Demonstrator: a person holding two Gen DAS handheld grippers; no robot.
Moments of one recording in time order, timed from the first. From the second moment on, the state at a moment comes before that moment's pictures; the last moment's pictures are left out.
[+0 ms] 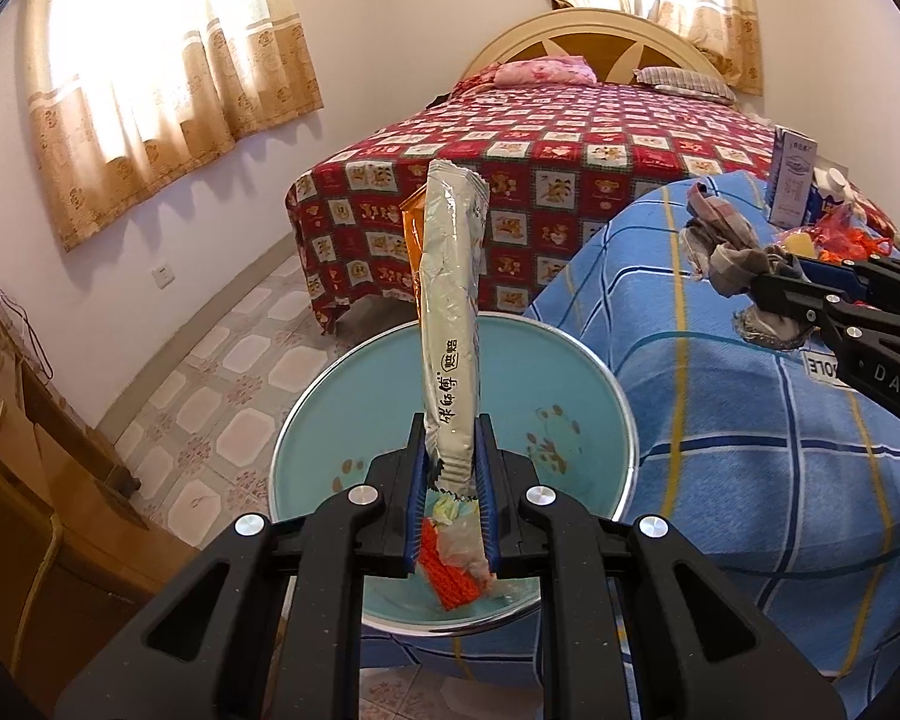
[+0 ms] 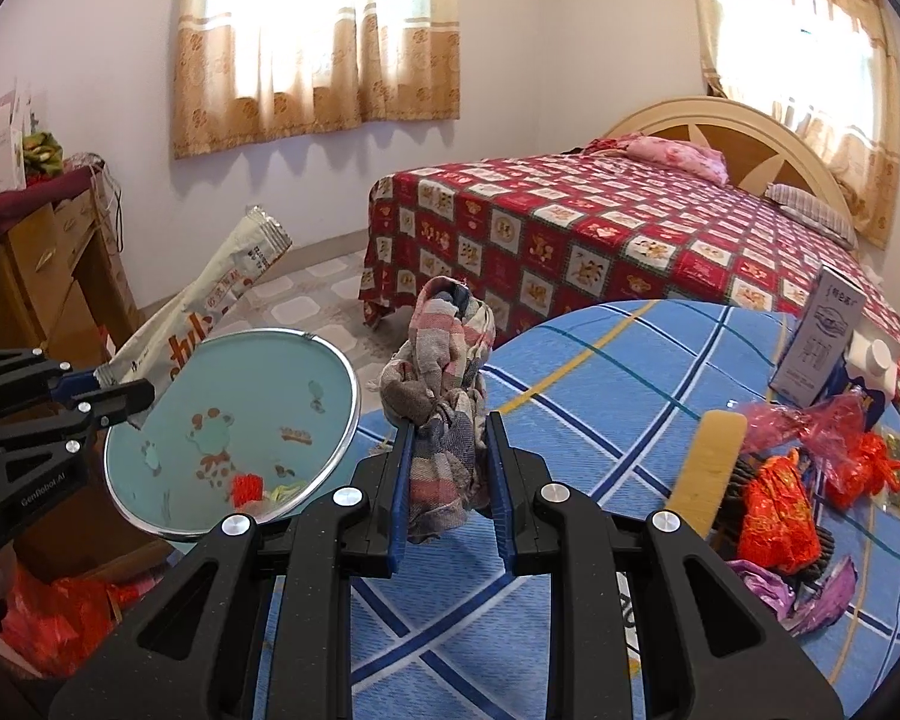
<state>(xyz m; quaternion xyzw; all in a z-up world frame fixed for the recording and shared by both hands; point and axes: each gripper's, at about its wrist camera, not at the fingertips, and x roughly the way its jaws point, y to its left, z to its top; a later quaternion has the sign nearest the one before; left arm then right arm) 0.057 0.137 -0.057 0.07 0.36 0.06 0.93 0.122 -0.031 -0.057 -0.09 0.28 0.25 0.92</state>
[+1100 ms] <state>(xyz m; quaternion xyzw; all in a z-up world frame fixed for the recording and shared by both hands) 0.046 0.194 -0.067 0.05 0.37 0.11 0.92 0.123 0.039 -0.064 -0.14 0.30 0.30 0.90</state>
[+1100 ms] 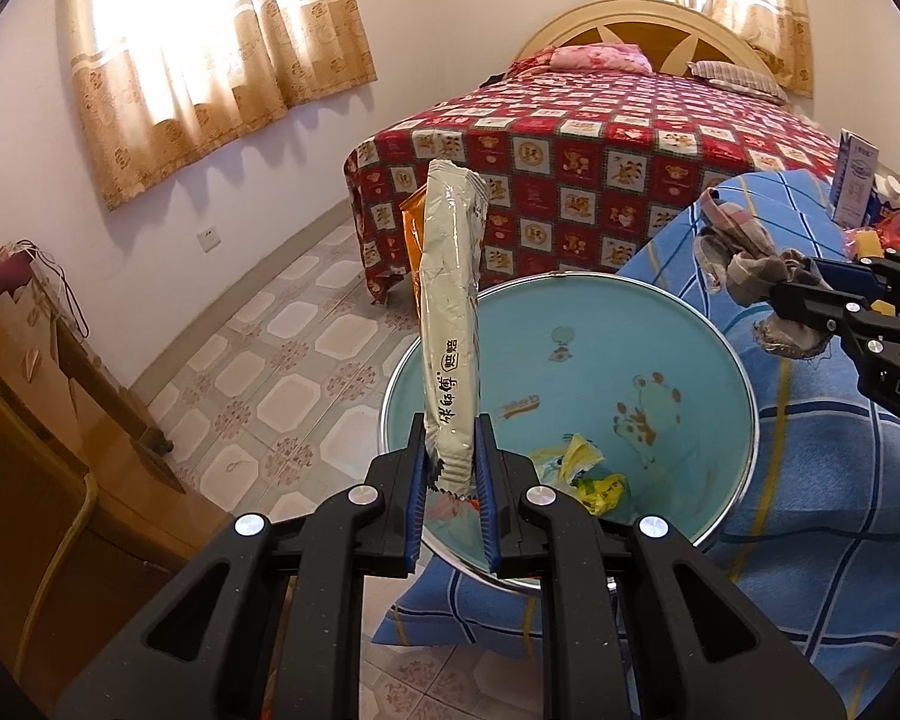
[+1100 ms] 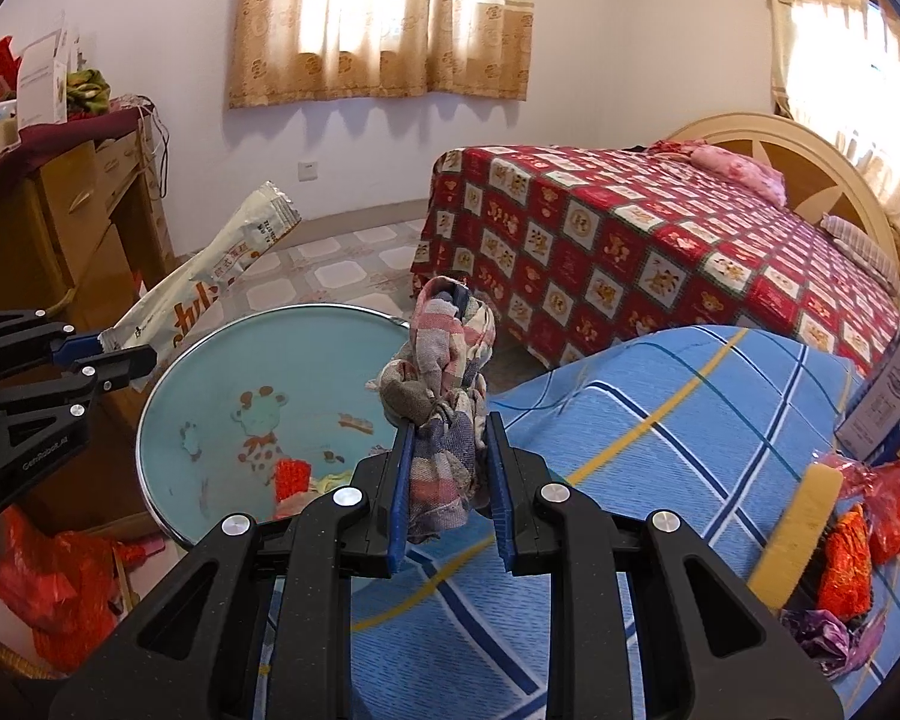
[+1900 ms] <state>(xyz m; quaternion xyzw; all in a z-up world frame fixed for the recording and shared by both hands) 0.047 0.199 -0.070 0.04 0.38 0.11 0.92 0.122 0.049 -0.066 -0.14 0.30 0.30 0.89</state>
